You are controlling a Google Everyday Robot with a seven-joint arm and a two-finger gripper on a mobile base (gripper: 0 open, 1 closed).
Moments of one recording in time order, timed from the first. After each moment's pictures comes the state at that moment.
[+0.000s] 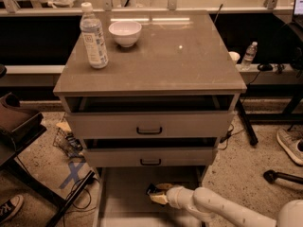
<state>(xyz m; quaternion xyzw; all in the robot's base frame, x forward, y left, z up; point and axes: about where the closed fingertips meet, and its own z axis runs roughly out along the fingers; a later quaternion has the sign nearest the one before) 0.530 -0.041 0.241 -0.33 0.81 0.28 0.40</state>
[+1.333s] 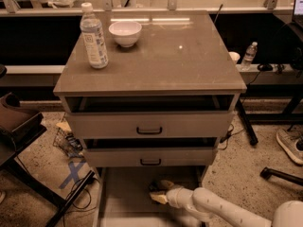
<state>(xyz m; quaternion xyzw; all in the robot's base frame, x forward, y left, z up) 0.541 -0.041 0.220 -0.32 0.81 0.28 0.40</state>
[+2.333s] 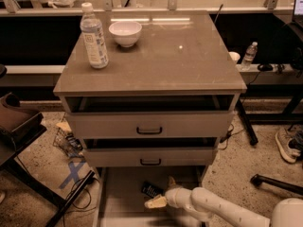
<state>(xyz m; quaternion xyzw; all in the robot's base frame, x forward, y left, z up) 0.541 -0.038 0.220 -0.32 0.82 0.28 0.40</state>
